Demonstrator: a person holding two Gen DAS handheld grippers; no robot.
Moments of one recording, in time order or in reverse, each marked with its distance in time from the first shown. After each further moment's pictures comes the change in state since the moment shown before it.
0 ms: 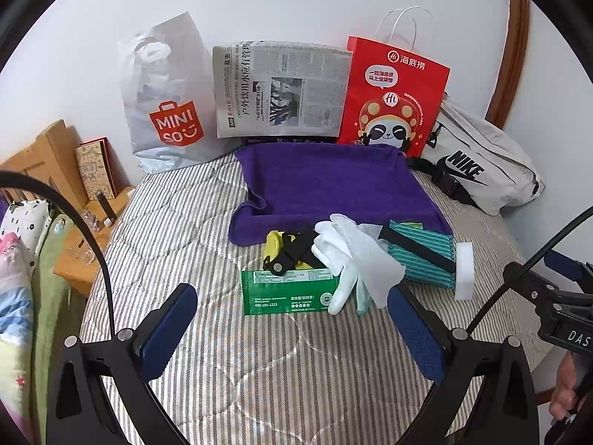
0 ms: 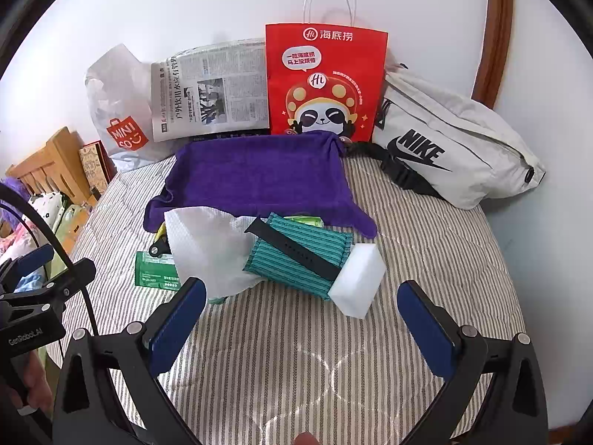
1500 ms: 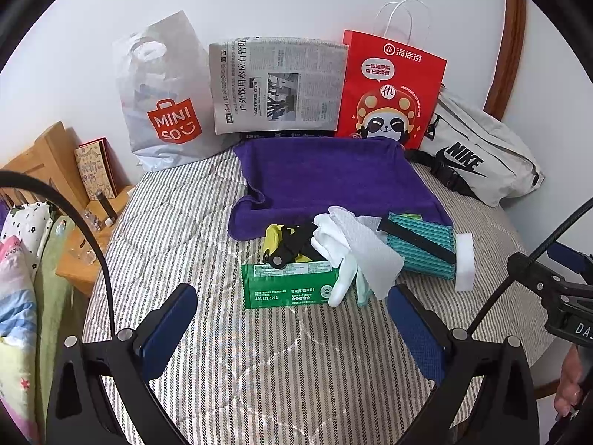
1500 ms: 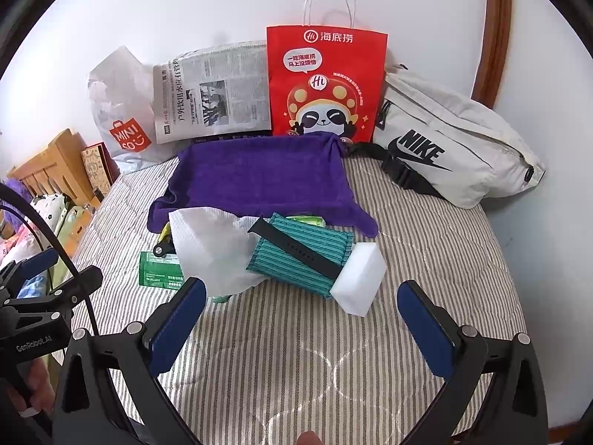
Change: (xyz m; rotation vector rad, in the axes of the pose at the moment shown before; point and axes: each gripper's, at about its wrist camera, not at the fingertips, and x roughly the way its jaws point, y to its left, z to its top) left arm -0.002 -0.003 -0.001 0.019 0.023 0.009; right arm -0.004 0.000 -0.001 0.006 -0.004 0.009
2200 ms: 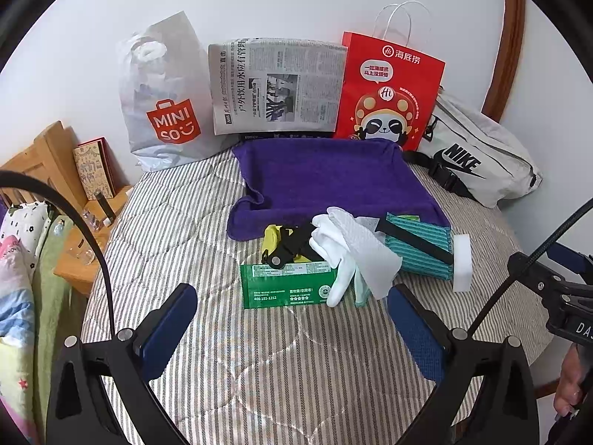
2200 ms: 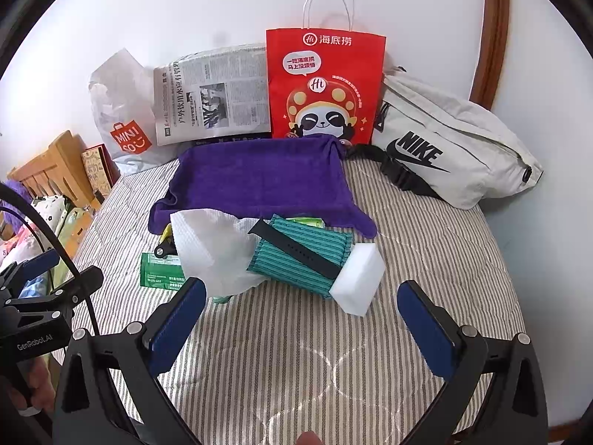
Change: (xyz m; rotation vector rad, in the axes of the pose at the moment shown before) left arm -0.002 0.001 0.001 0.001 -0.003 -0.009; right arm -0.005 0.000 0.000 0.002 -0.006 -0.001
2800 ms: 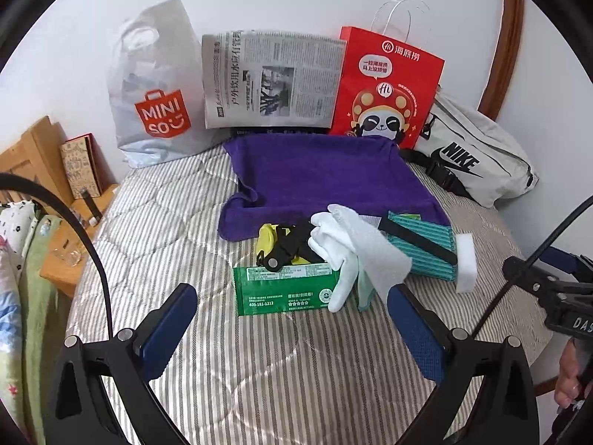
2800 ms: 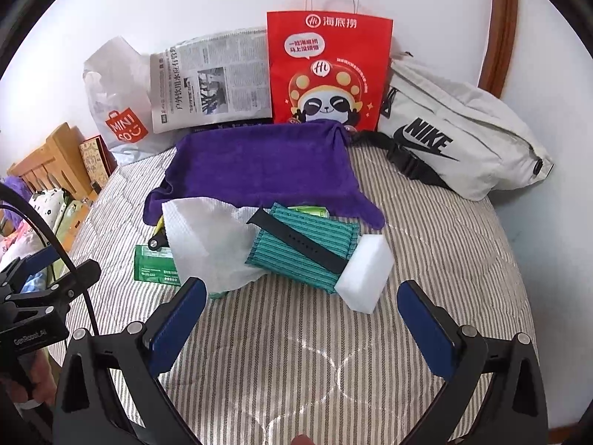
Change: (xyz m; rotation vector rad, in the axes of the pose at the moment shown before) left arm 0.030 0.012 -0.005 0.004 -0.005 -0.055; right arm 0.024 0.000 -0.001 -0.002 0.044 0.009
